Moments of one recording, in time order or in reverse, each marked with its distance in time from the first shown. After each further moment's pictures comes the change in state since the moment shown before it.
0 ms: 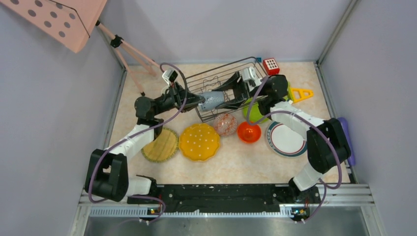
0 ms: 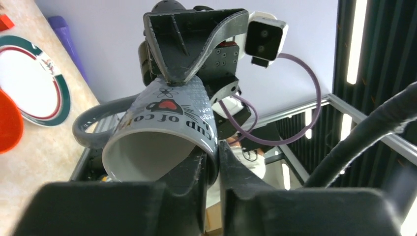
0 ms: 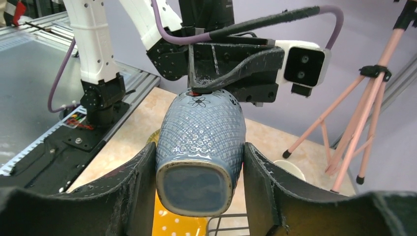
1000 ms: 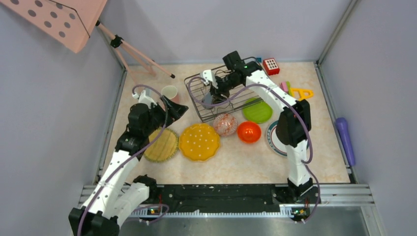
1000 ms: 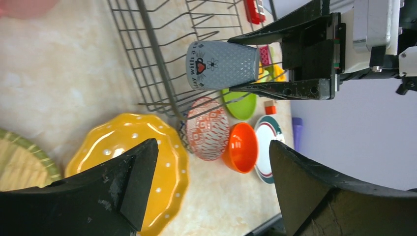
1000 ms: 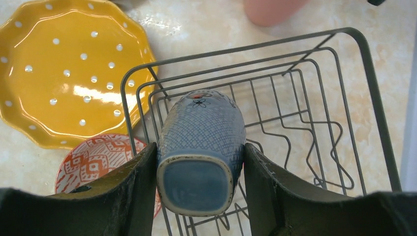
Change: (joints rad) left arm 0.008 -0.459 0.021 -1.347 -0.752 0.986; right arm 0.071 0.462 0.910 -2.090 0.576 -1.368
